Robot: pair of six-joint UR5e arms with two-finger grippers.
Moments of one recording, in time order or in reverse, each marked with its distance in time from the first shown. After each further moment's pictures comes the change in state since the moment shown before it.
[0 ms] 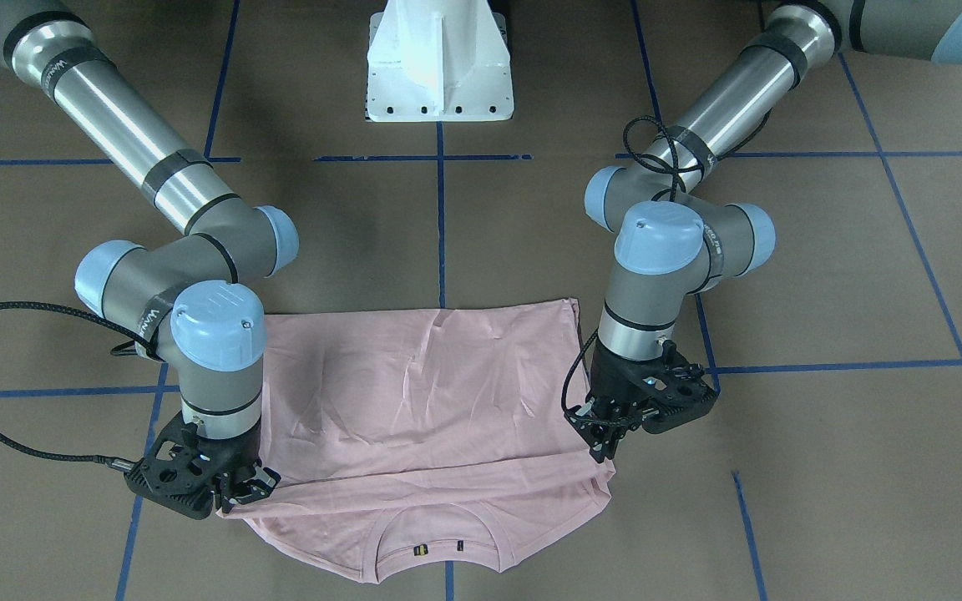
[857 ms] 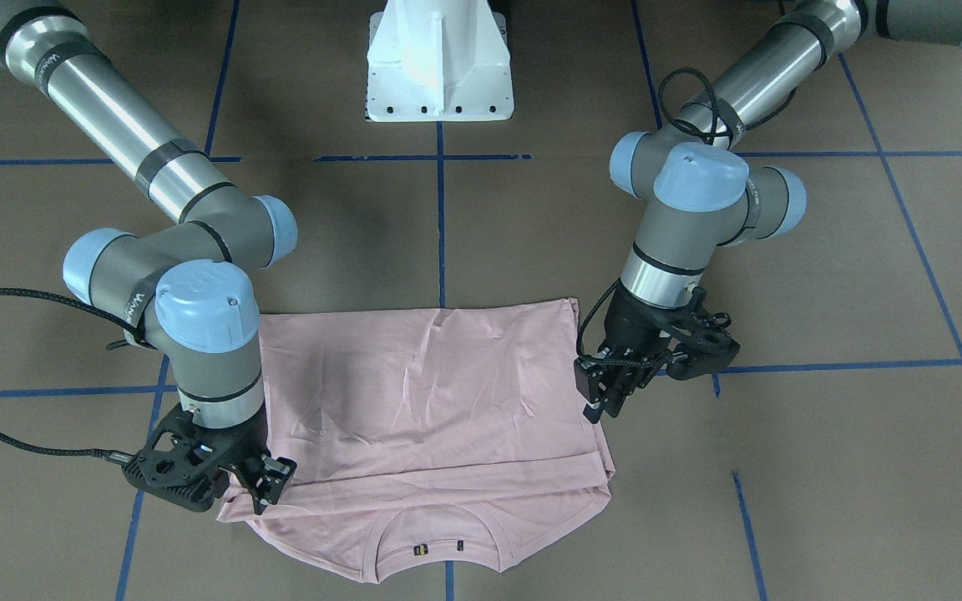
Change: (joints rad) left arm -0.005 0.127 -0.245 -0.020 -0.068 -0.075; right arm 0.010 -0.074 0.162 0.008 0.077 0.028
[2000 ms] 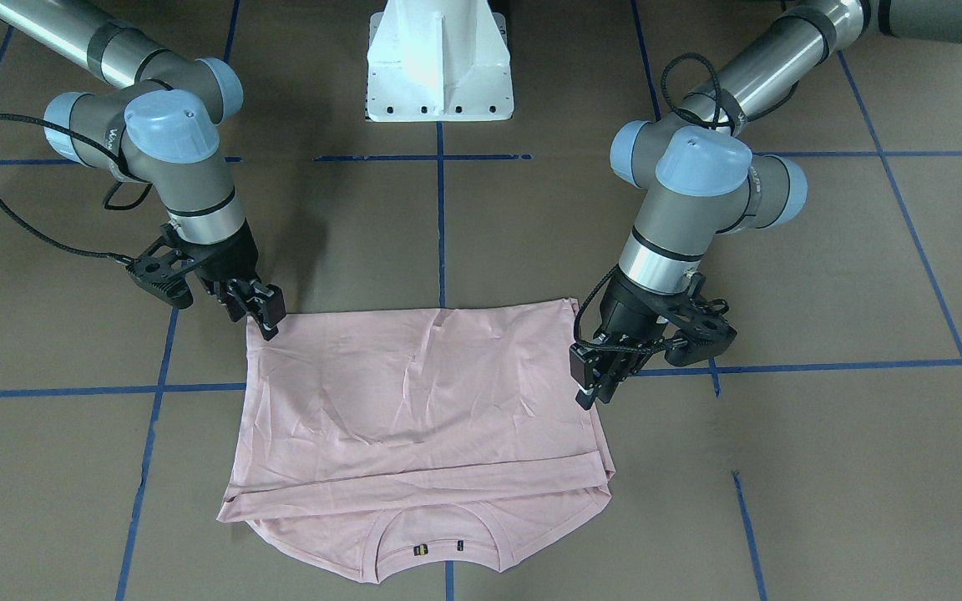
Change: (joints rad) left arm 0.005 0.008 -0.022 0.006 -0.015 -0.034; right arm -0.199 -0.416 0.546 -0.042 0.014 0.387
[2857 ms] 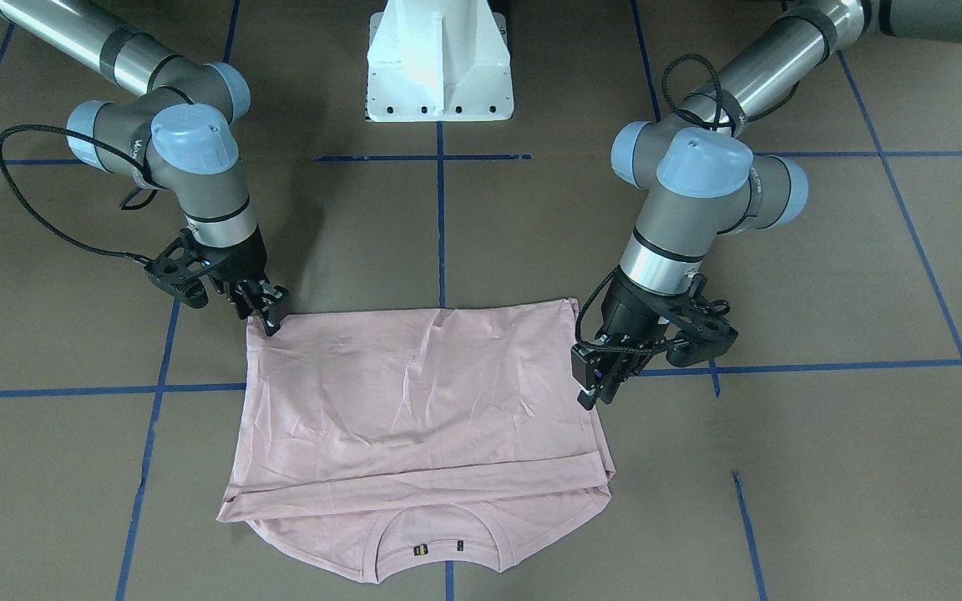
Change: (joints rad) left arm -0.001 0.003 0.000 0.001 0.000 0.002; right arm -0.038 -0.007 -0.041 0.000 -0.029 0.003
